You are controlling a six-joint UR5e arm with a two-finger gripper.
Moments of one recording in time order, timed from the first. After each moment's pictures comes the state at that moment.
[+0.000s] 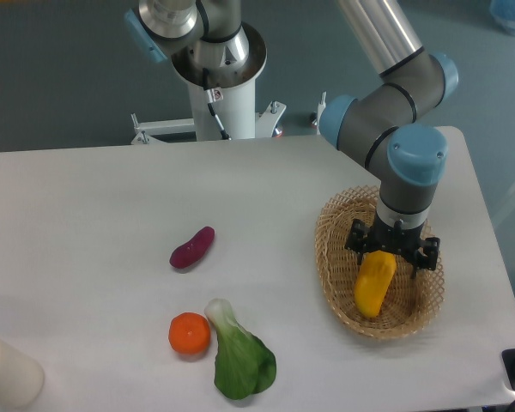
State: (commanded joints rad) arm 2.66 -2.06 -1.61 -0.87 1.51 1.03
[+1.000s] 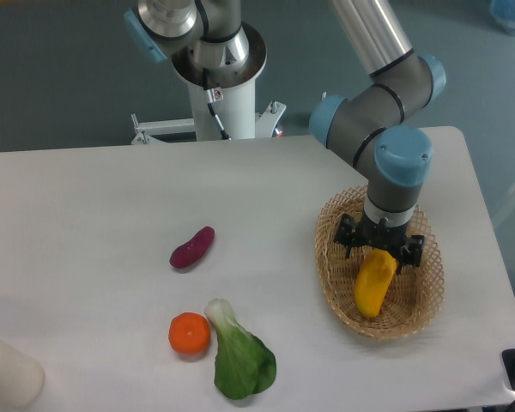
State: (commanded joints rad) arm 2.66 -2.05 -1.69 -0.84 1.52 1.07
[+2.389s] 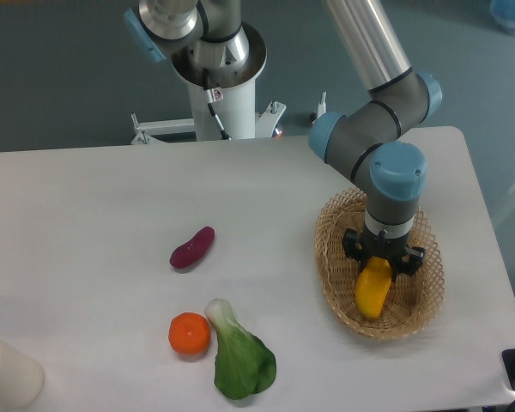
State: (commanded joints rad) arm 2.66 -2.09 -1.68 -0.76 1.56 1.07
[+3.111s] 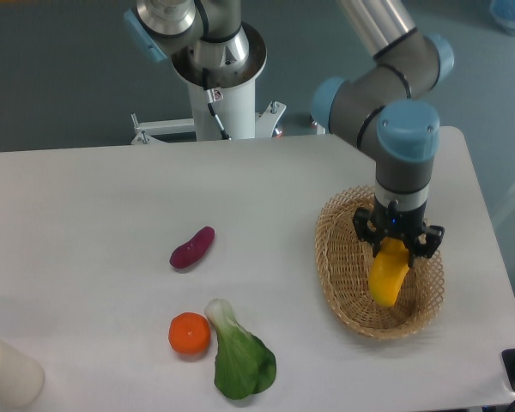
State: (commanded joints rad) arm 2.65 -1.89 -1.57 -1.05 1.54 1.12
